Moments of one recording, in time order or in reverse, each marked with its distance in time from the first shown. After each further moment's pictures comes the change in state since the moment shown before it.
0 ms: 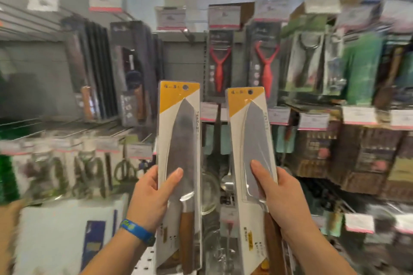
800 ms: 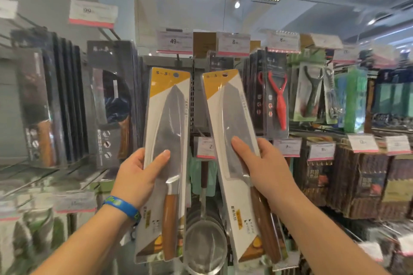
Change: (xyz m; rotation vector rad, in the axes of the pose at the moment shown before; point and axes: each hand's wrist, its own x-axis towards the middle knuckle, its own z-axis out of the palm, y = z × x) left_hand 0.192 0.000 -0.047 0.045 -0.074 0.112; right_hand 0.098 -0.081 0.107 -0.144 0.139 -0.224
